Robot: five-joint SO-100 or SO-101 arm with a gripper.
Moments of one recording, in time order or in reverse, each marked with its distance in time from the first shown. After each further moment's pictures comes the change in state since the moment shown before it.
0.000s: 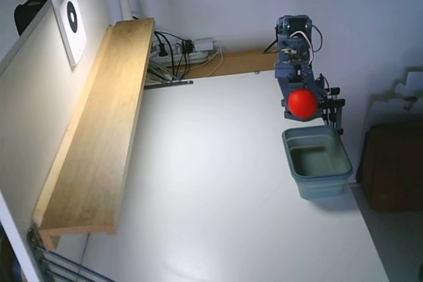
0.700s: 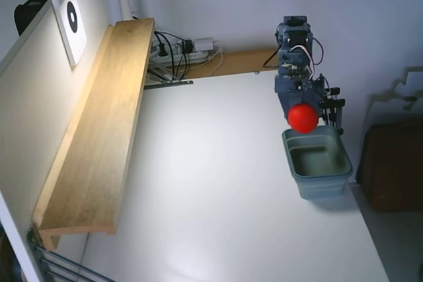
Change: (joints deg) arm -0.1 -17.9 -12.4 -4.7 0.0
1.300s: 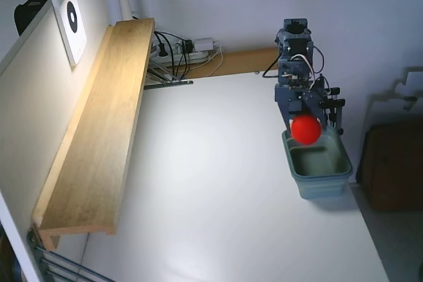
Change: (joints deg) arm 0.0 -9.6 -8.8 -0.2 0.0
